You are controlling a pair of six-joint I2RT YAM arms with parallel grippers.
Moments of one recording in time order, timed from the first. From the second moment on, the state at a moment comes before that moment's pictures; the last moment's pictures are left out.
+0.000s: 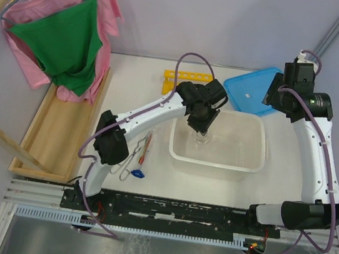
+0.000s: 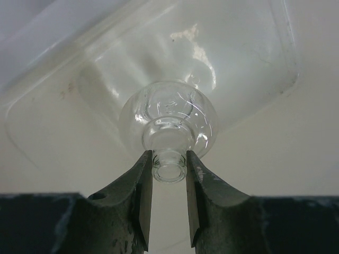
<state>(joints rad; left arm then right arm) -0.91 2.07 2.08 -1.11 0.00 -0.37 0.13 1.38 1.69 -1.07 0.34 0.33</state>
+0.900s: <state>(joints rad) -1.00 2.44 2.46 -1.06 0.08 -0.38 0.10 1.31 1.61 -1.07 0.50 0.41</state>
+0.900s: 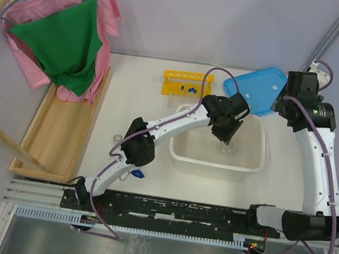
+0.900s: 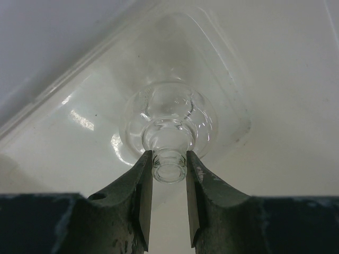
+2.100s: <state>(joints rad) -1.01 2.51 2.50 -0.97 0.08 -0.41 0.10 1.30 1.54 -1.04 0.50 0.42</state>
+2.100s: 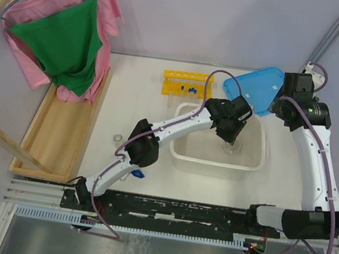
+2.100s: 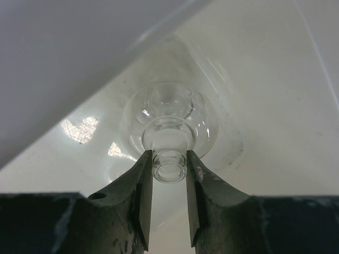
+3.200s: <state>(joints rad) -0.99 2.41 2.45 -0.94 0.04 -0.42 0.10 1.31 1.52 -1.01 0.47 0.42</state>
